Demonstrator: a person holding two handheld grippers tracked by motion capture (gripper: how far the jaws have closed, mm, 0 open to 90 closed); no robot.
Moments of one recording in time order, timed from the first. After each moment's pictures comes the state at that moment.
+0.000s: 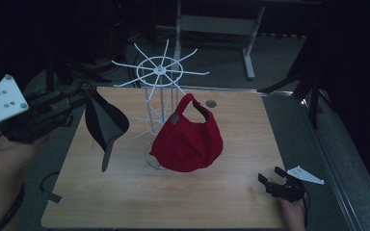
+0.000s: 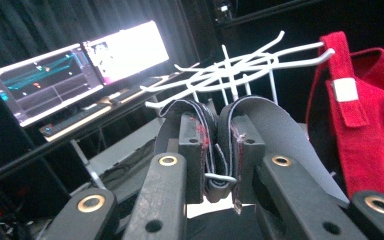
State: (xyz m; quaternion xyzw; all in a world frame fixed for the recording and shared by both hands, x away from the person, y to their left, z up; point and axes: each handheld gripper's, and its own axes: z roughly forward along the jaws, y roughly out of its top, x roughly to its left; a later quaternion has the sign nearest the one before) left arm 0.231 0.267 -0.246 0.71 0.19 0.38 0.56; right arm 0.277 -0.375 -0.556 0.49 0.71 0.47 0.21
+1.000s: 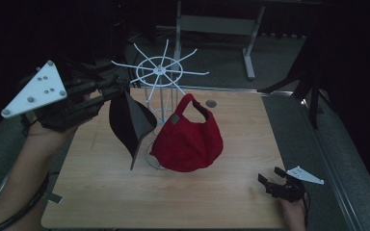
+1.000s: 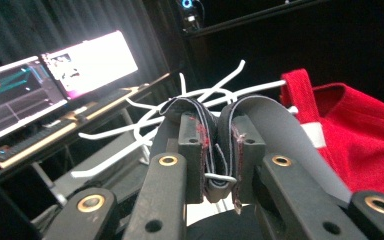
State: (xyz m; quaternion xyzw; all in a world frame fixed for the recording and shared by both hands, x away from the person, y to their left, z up) left arm 0.248 0.216 -0.237 0.73 0.15 0.34 0.57; right arm 0.277 -0.375 -0.556 0.49 0.71 0.46 0.21
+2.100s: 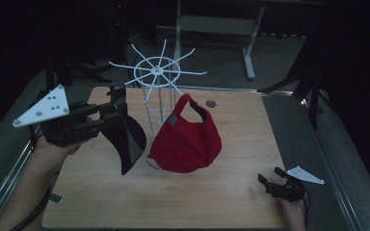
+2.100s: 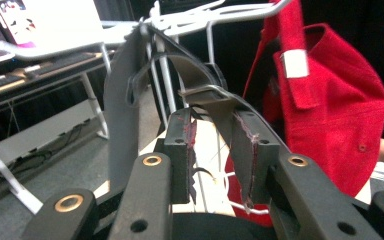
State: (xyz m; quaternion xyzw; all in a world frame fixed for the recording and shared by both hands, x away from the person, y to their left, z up) left arm 0.257 0.236 -0.289 0.75 0.18 0.24 0.59; right arm 0.277 -0.375 -0.556 0.49 0.71 0.46 0.21
